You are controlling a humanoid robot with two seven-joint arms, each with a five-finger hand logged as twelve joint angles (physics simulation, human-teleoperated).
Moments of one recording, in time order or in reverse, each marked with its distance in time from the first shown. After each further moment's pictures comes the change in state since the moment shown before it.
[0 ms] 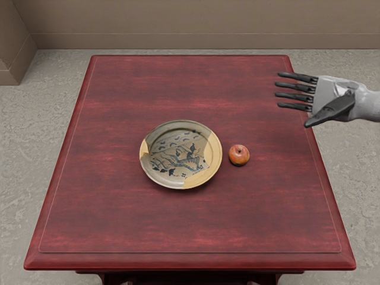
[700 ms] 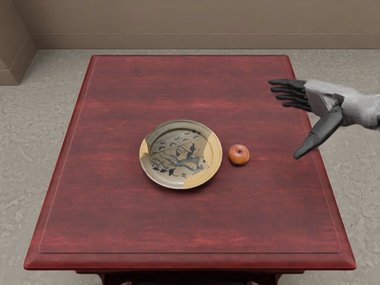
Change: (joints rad) left arm 0.000 0.000 0.000 0.000 0.000 0.000 0.000; right arm -0.034 -0.162 0.100 0.501 -0.670 -0.453 0.068
